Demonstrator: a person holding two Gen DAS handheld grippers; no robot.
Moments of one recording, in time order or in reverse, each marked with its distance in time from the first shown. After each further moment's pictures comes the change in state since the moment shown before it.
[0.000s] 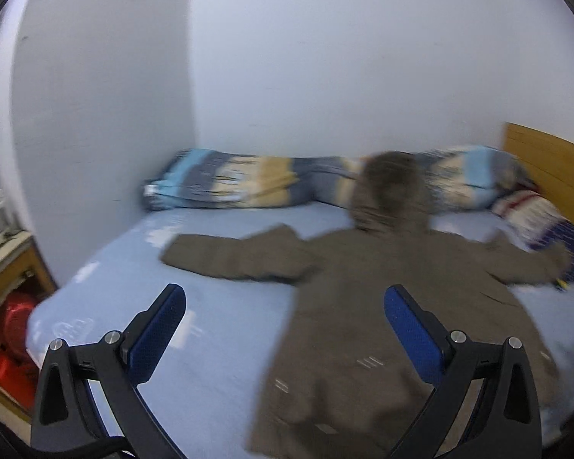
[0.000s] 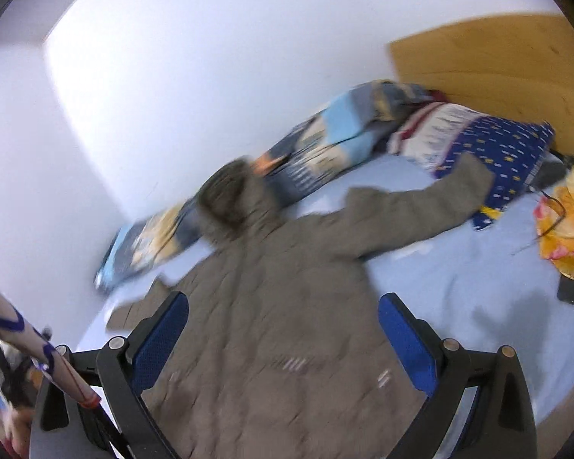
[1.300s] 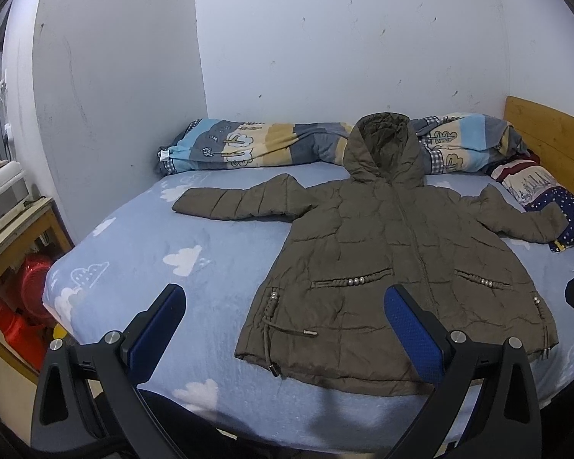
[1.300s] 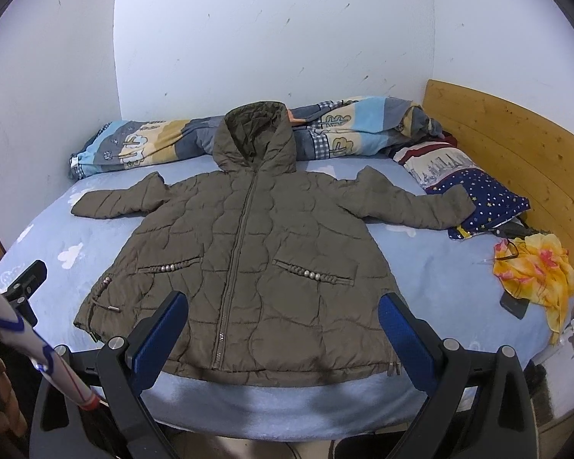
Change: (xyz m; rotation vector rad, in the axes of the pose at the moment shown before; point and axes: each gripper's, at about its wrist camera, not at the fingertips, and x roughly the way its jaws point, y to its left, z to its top) left arm -0.049 -0.018 -0.073 -0.007 0.093 0.066; right arm -0.028 0.113 -0.097 -0.303 0.098 -0.240
